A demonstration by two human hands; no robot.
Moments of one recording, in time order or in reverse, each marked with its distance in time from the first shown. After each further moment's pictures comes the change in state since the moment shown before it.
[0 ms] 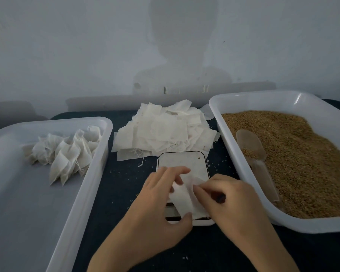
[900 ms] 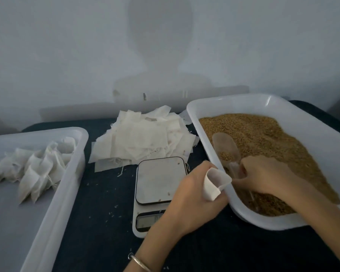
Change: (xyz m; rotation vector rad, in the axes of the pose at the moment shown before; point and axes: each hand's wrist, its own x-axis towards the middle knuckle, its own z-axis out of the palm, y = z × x) left_hand 0.071 0.032 0.073 -0.392 -0.039 0.028; right_hand 0.065 0.095 -0.080 -0.858 -0.407 0.410
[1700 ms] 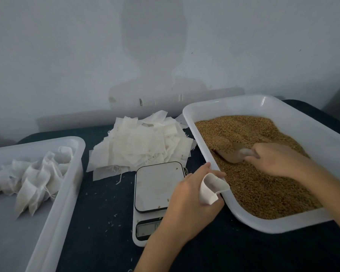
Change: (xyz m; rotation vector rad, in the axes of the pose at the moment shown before) left_hand 0.003 -0.001 0.001 0.101 -0.021 0.007; right_hand 0.010 0.037 -0.018 0.116 0.070 -0.032
